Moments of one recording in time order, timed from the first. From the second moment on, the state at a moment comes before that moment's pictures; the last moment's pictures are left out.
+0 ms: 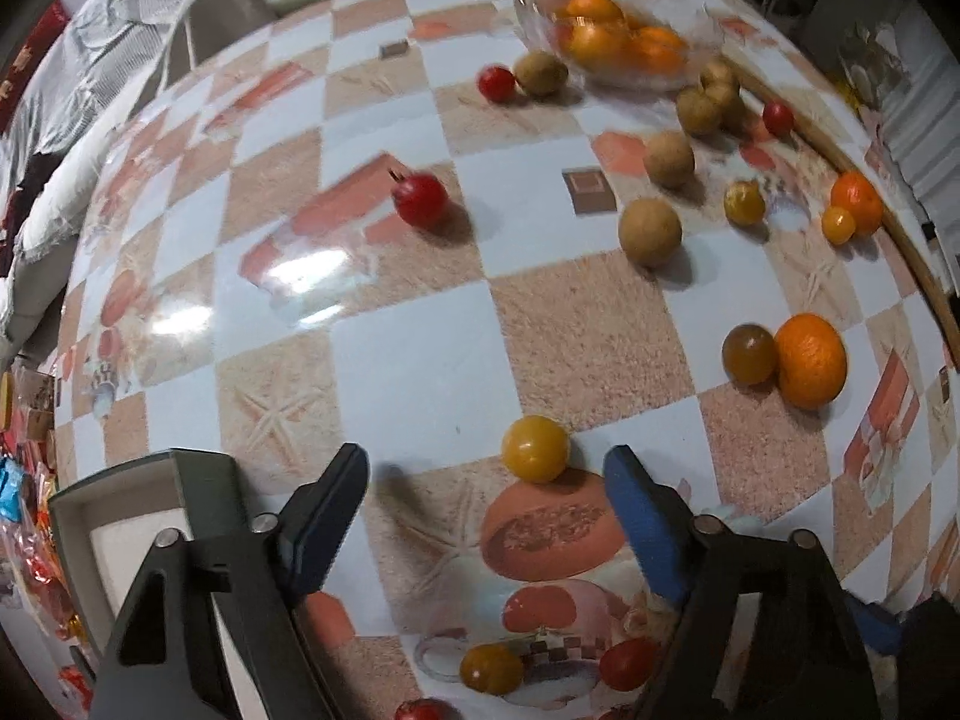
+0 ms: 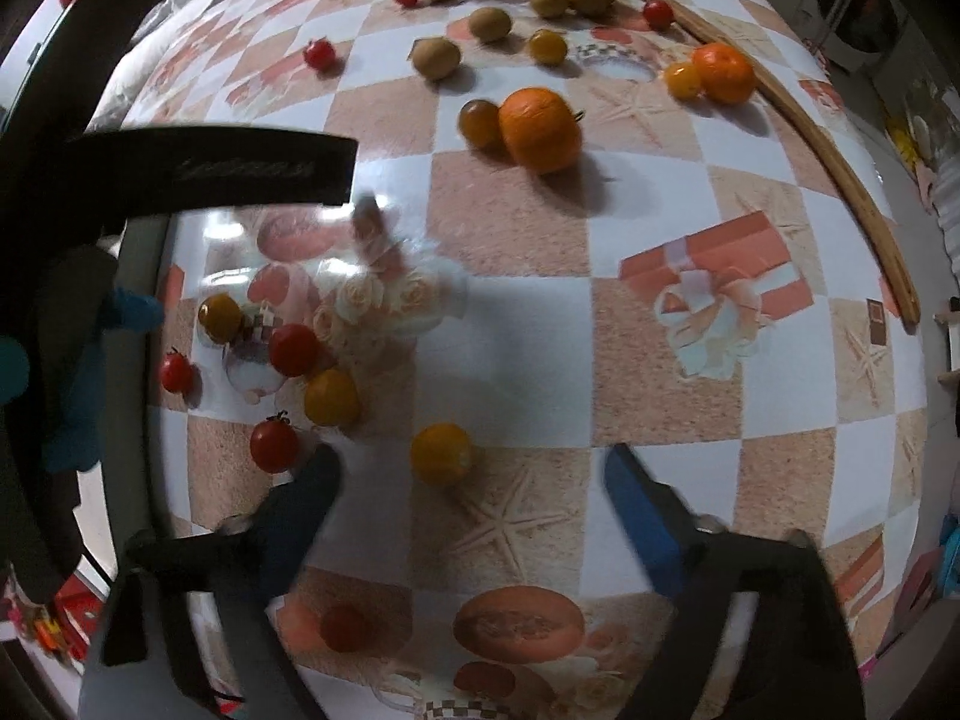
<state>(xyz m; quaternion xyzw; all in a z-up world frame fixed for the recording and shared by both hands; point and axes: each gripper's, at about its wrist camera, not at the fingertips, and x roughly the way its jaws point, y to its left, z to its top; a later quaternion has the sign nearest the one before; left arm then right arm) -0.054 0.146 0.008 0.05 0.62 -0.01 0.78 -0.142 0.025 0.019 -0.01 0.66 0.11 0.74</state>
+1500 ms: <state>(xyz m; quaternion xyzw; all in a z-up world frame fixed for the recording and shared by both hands) -0.201 0.240 0.087 -0.12 0.57 0.14 0.80 -0.124 0.045 0.068 -0.04 0.62 0.28 0.73</state>
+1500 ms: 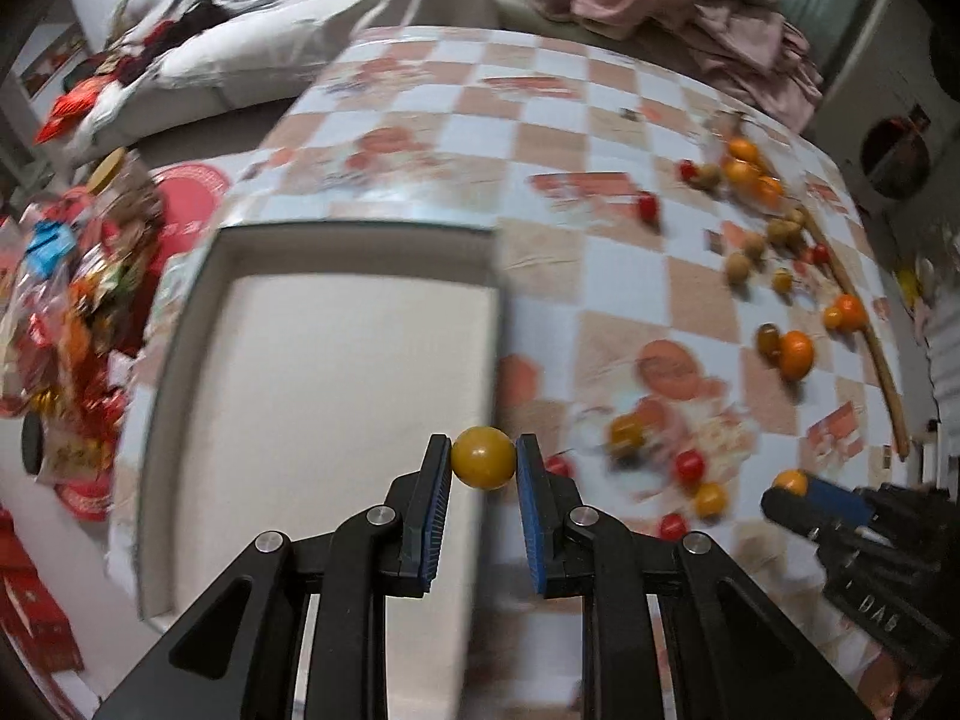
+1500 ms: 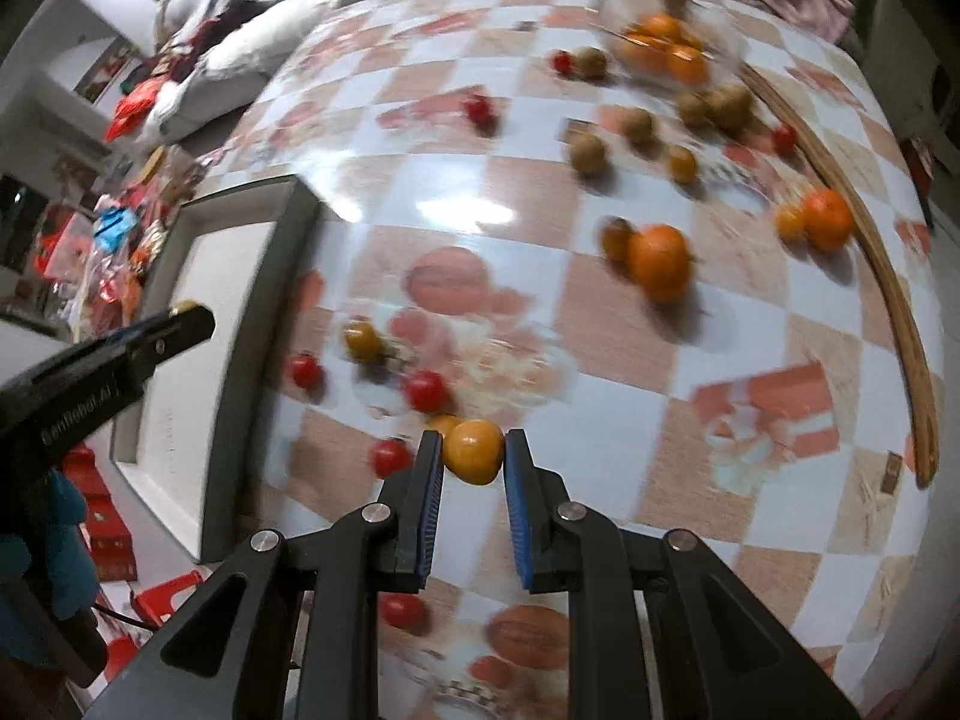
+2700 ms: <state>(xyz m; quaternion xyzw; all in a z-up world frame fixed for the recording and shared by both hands) -0.293 0.356 0.020 -0.11 0.60 0.15 0.78 -0.167 0.265 0.027 -0.15 0.62 0.33 0.69</state>
